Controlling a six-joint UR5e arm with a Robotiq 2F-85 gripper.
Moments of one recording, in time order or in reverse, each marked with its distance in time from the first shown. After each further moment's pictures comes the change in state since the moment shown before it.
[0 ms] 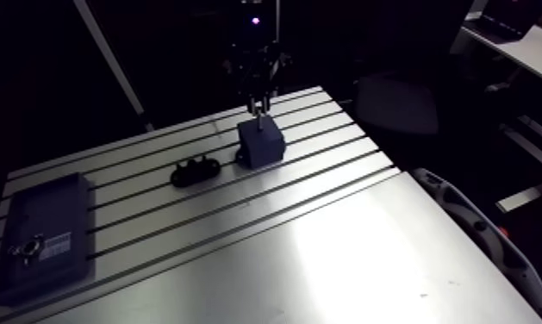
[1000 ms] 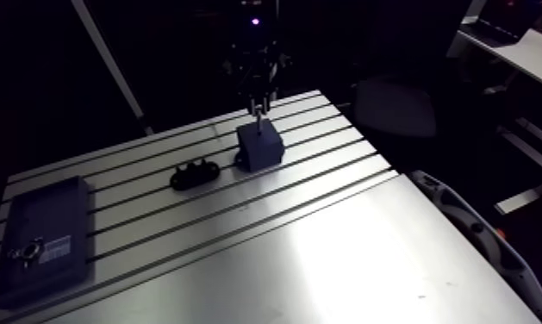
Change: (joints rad) arm -0.004 -0.013 0.002 0.000 0.000 0.002
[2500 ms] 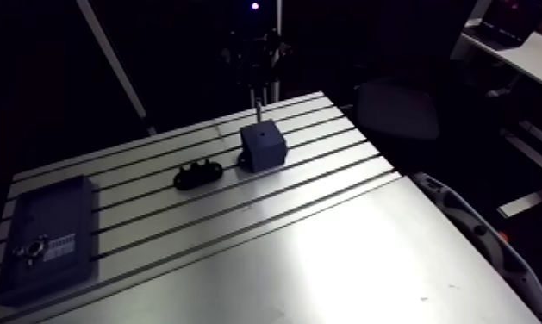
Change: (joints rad) arm 0.011 -0.005 -0.045 0.051 0.002 0.013
